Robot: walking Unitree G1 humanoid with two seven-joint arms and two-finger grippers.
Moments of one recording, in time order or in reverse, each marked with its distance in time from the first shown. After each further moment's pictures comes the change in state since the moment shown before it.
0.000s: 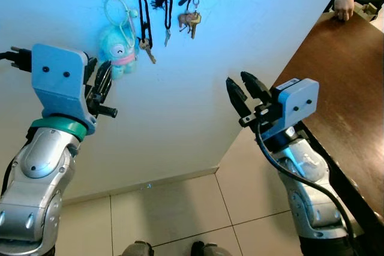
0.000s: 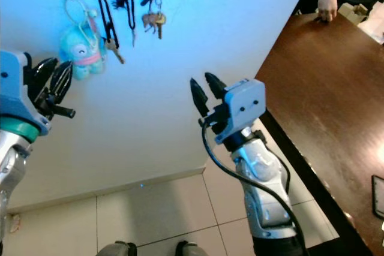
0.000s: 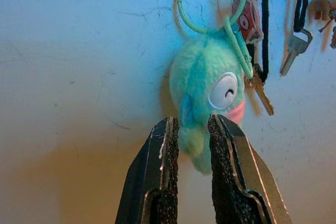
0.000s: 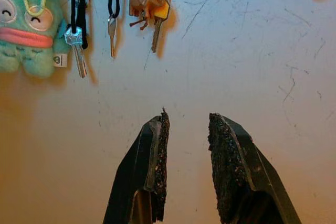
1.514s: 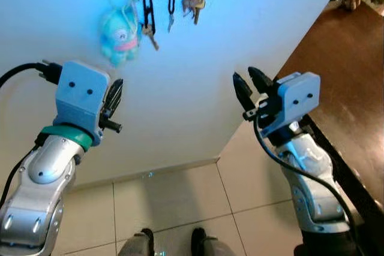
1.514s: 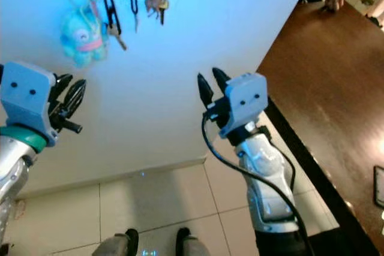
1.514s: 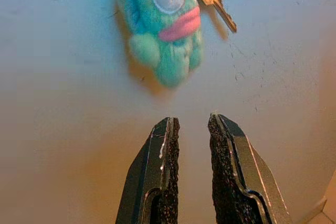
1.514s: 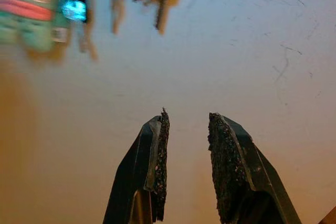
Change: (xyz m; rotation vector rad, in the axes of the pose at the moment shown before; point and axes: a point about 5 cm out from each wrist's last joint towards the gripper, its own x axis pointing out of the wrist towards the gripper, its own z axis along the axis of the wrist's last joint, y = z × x) left arm -0.005 -0.007 -0.018 0.112 0.073 -0.132; right arm 0.004 -0.009 0.001 -0.068 0.023 -0.053
